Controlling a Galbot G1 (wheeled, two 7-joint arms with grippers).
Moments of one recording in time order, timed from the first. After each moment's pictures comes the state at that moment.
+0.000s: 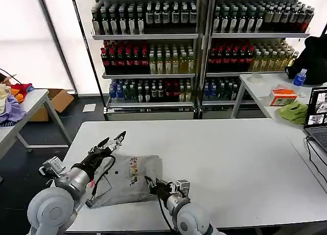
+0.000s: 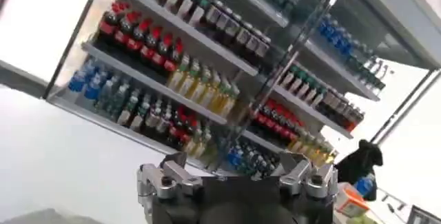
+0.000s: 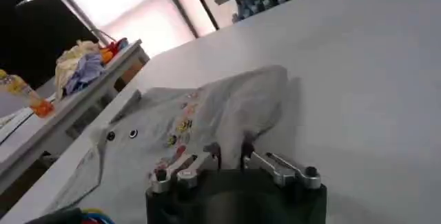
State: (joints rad) left arm 1.22 -1.15 -0.58 -2.21 -1.15 0.56 -0.29; right arm -1.06 1.34 -0.07 1.80 0.77 -0.47 0.23
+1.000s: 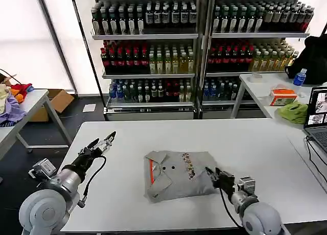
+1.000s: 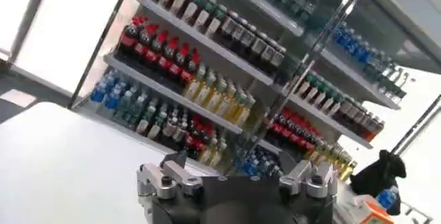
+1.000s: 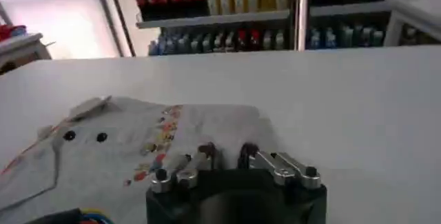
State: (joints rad) left arm 1.25 -1.16 -0.65 -2.20 -1.12 0.56 -0.26; right arm -1.30 1.02 0.38 2.00 0.61 -0.50 0.10
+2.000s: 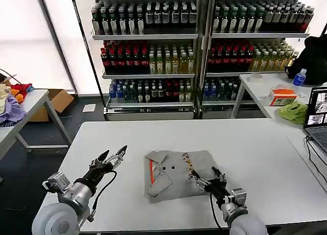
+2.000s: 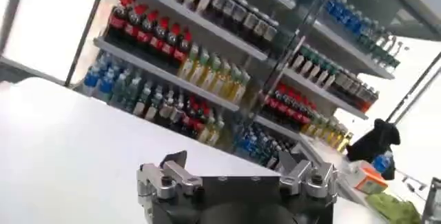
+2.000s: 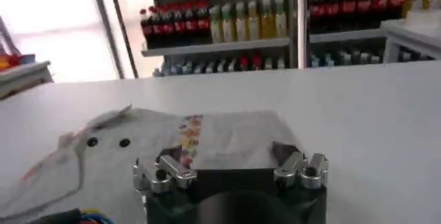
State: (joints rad) left arm 1.35 -1.21 -0.57 -2.21 -0.95 0.53 -0.17; right arm -1.31 1.09 0.27 1.96 0.56 -0.28 0.14
